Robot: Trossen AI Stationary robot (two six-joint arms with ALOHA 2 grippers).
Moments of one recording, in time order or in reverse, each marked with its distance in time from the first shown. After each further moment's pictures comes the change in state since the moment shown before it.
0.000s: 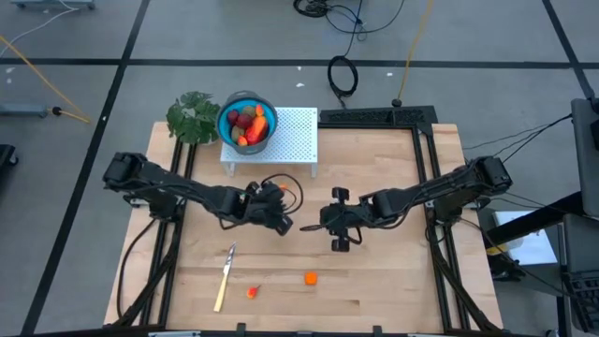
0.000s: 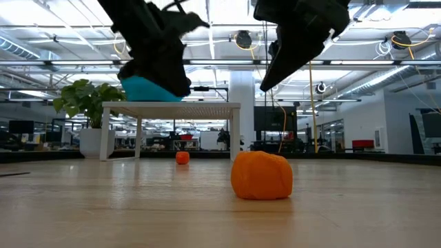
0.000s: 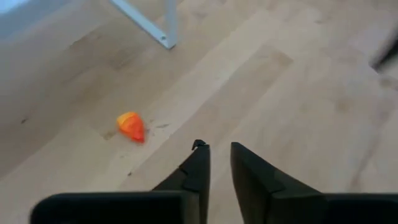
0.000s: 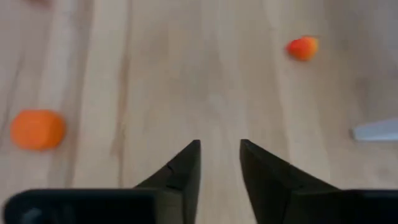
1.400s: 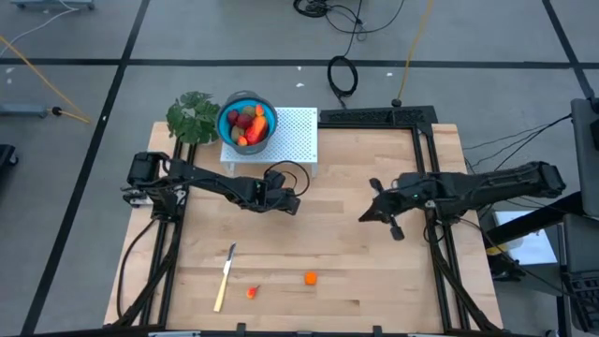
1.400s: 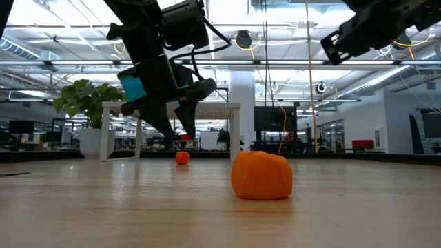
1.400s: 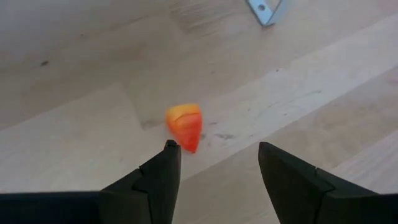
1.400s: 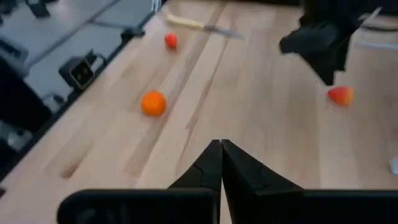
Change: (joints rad) left arm 0.182 0.186 -0.001 0.007 0.049 -0.238; right arm -0.161 -0.745 -0.553 0.238 -0.475 -0.230
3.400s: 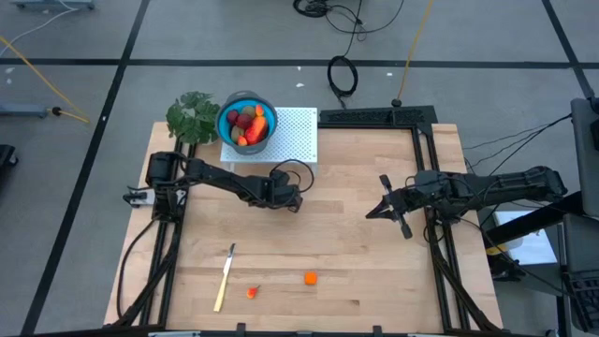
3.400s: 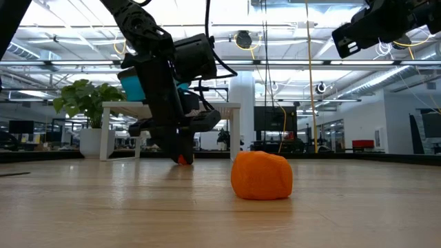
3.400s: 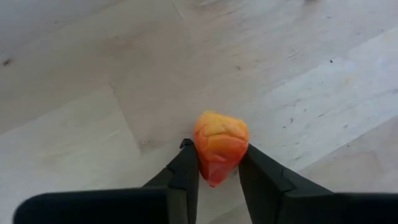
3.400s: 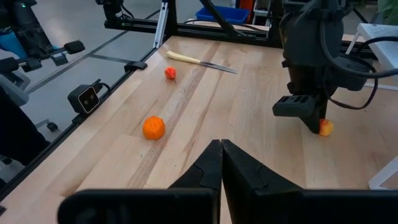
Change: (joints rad) left arm 0.066 0.139 0.001 0.061 0.050 0.068; right arm -0.003 -0.190 -0.078 0.043 0.007 0.004
